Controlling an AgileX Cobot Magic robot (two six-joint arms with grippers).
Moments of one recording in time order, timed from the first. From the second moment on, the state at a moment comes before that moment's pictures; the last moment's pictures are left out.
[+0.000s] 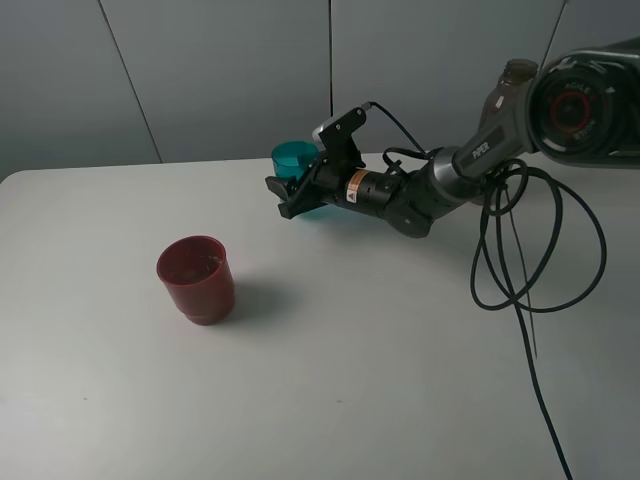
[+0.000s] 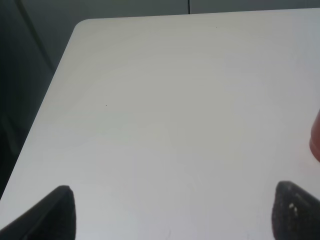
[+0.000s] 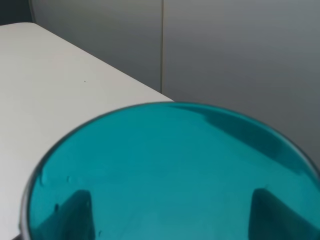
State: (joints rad) left arm 0.07 0.00 -0.51 0.08 1.08 0.00; right arm 0.47 2.49 -1.38 -0.53 -0.82 0.27
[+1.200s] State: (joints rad) left arm 0.07 0.00 -0.51 0.08 1.08 0.00; right arm 0.47 2.36 -1.25 -0.56 -0.71 0.35
